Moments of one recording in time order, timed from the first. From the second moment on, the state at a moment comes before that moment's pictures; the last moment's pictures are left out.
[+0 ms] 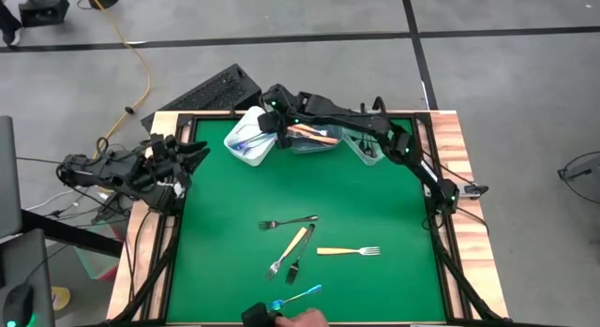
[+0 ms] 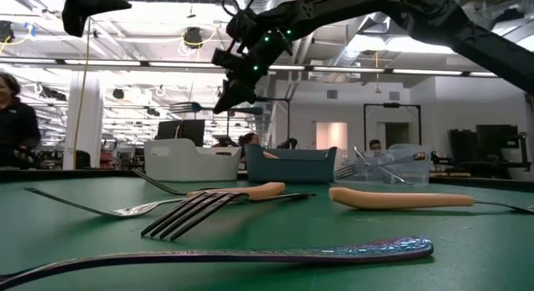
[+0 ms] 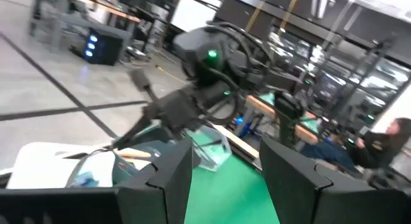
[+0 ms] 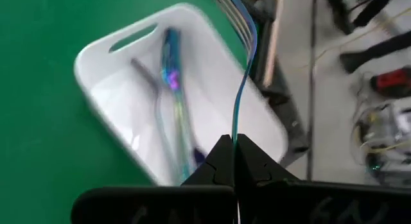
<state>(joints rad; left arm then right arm) -0.24 0.27 0.60 -0.34 -0.79 -0.50 -0.38 2.38 2.35 -0.68 -0.03 -0.80</state>
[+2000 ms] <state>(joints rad) -0.24 0.27 0.60 -0.38 -0.93 -0.52 -0.40 2.51 2.34 -0.47 -0.13 -0.97</state>
